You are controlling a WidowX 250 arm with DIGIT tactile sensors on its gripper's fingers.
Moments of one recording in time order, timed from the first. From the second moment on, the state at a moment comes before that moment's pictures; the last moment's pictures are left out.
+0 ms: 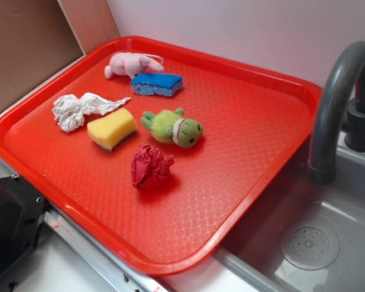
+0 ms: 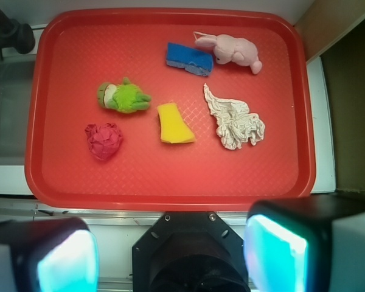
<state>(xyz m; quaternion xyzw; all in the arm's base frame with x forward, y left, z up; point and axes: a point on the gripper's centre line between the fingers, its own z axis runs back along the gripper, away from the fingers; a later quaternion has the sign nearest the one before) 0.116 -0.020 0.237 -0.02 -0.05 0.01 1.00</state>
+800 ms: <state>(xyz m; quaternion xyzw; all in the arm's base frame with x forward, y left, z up) 0.126 -0.047 0.209 0.00 -0.04 0.10 0.99</state>
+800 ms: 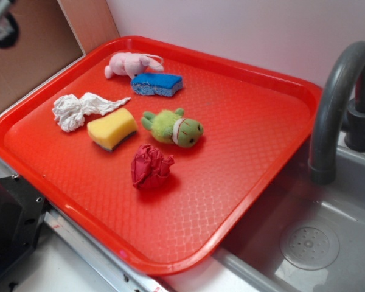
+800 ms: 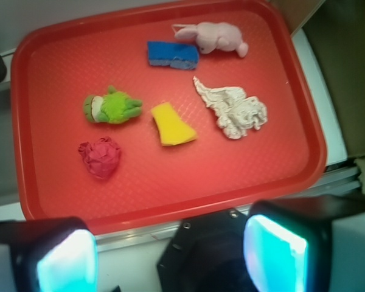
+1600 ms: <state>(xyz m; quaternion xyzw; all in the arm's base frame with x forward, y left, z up) 0.185 -0.099 0.107 -0.04 -0.03 0.16 0.99</state>
